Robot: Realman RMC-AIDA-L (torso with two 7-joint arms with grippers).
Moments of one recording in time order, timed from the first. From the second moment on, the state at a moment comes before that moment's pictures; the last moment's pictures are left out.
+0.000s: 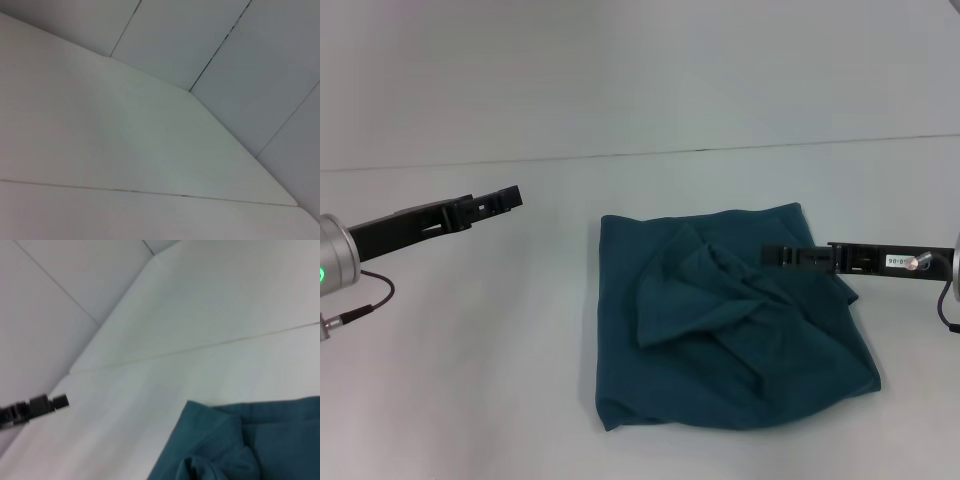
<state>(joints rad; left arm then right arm) -0.58 -2.13 0.71 0.75 1.93 1.12 -1.97 0.55 2.04 -0.71 -0.69 -2.04 -1.31 2.05</state>
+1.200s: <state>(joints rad) -0.58 -2.14 0.71 0.75 1.93 1.12 -1.96 0.64 2.06 -0.86 -0.78 -2.27 -1.30 1.97</state>
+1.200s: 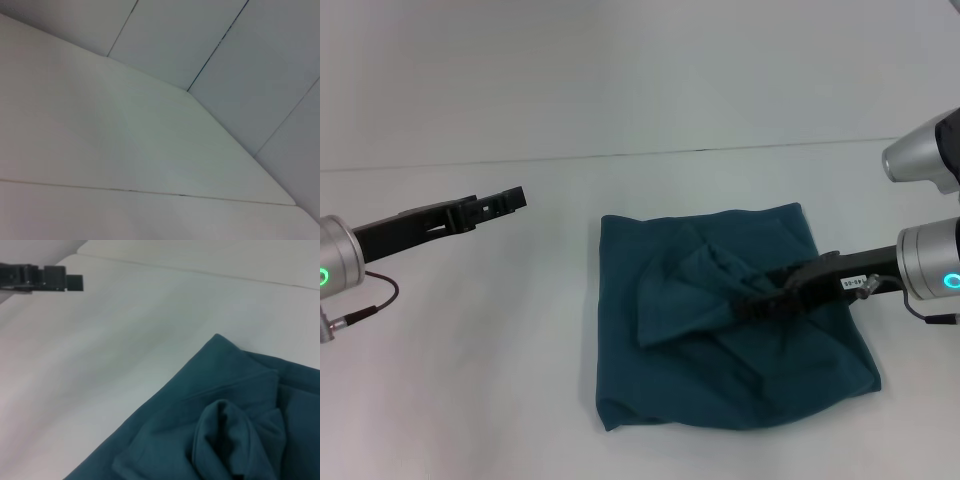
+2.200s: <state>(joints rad) -0.57 -2.14 0.71 0.75 1.90 1.12 -1.96 0.63 2.09 -0.99 -0.88 -2.32 -1.27 1.93</state>
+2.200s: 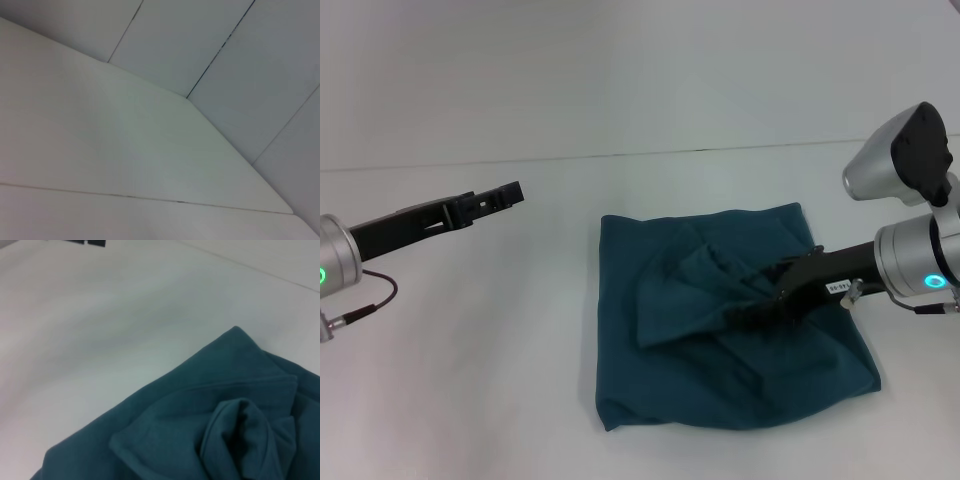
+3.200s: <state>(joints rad) -0.57 -2.14 0.71 0.75 1.89 1.12 -1.96 0.61 2.09 -1.06 -0.92 -2.33 -1.24 1.92</state>
